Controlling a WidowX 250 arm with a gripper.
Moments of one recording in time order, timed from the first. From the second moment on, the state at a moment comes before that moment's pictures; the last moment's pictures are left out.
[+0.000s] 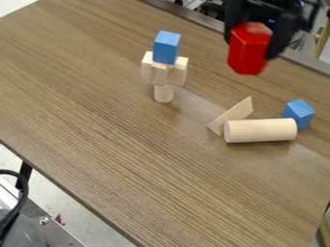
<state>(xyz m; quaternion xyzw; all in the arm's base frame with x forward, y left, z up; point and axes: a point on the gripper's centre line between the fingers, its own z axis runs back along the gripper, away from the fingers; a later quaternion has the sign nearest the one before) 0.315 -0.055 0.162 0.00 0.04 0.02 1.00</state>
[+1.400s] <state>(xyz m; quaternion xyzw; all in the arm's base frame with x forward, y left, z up) 0.343 0.028 0.162 0.03 0.01 0.15 0.99</state>
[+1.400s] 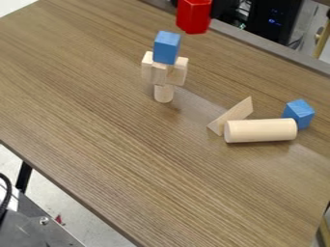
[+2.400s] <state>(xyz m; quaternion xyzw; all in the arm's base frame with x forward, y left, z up) 0.338 0.047 0.151 0.04 0.04 0.18 0.98</state>
